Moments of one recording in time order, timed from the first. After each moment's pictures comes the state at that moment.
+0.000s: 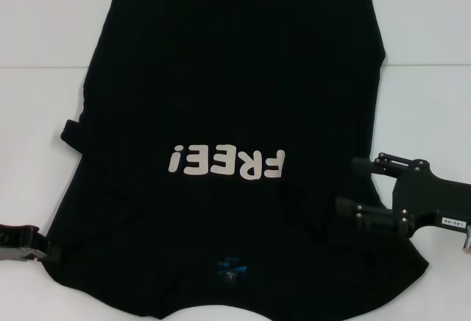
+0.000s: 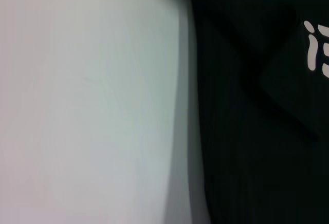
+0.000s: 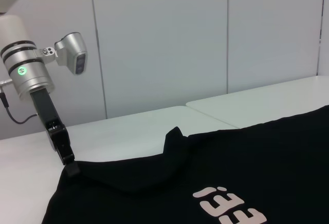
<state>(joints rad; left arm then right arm) -0.56 -1.93 0.58 0.74 2.65 1.55 -2.42 0.45 2.08 -0.72 -0.61 -1.89 -1.52 1.08</state>
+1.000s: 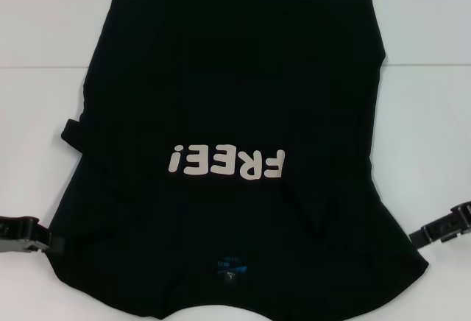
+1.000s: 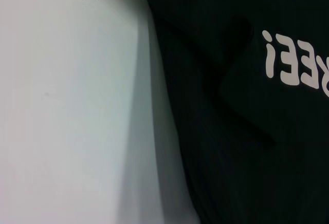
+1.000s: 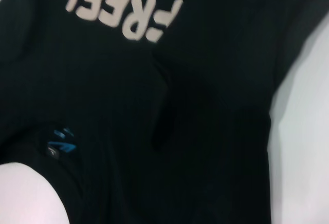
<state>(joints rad) -0.56 -1.92 0.55 0.74 2.59 1.61 -2.38 0.73 1.94 -0.74 -0.81 -2.63 -1.71 2.39</state>
